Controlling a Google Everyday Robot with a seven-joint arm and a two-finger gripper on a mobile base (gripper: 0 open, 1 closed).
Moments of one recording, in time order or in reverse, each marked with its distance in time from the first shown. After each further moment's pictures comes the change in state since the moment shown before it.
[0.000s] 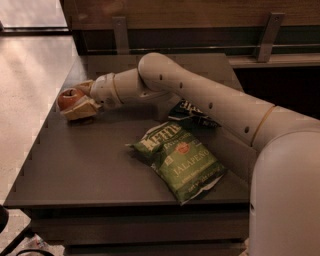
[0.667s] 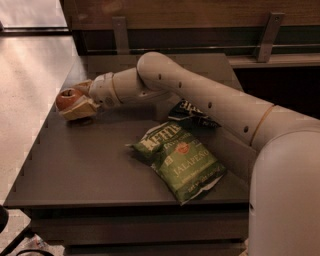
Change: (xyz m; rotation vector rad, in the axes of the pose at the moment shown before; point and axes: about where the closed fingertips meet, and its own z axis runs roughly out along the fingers) arm -0.003 0.001 0.001 -0.004 -0.001 -0.005
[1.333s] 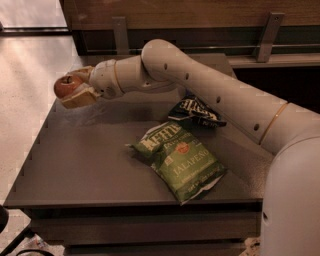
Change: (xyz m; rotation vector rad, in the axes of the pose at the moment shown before) arm -0.037 -0.007 -0.022 0.045 -0.024 -0.077
